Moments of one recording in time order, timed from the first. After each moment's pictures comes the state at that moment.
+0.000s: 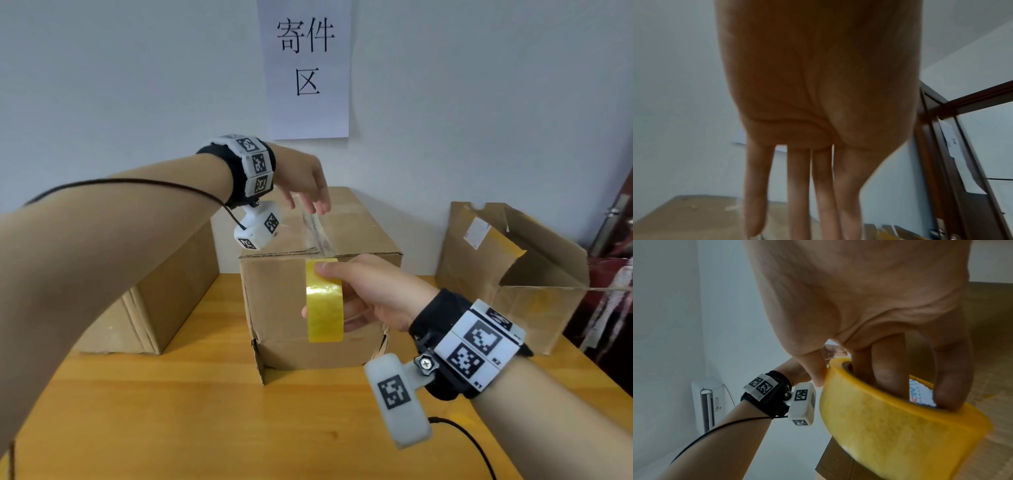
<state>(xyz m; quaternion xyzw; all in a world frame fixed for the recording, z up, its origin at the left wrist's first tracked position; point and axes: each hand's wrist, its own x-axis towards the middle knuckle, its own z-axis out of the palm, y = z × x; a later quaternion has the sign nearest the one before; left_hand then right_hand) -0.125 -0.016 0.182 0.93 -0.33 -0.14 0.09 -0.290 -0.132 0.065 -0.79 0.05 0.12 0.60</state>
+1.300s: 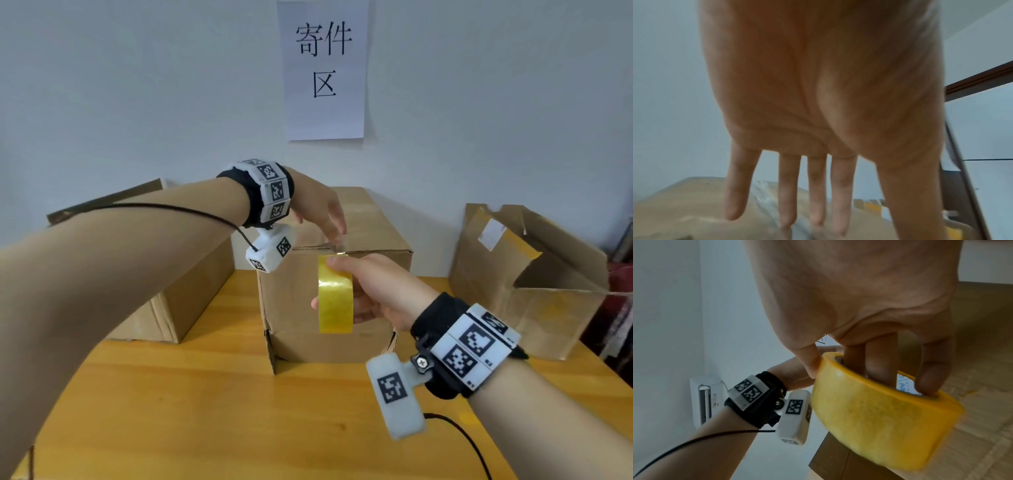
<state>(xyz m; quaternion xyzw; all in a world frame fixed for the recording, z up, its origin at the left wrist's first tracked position) -0.157 -0.010 0.155 0.93 -0.33 -0.16 -0.02 -0.297 -0.125 0.058 -0.79 0.03 0.09 0.60</state>
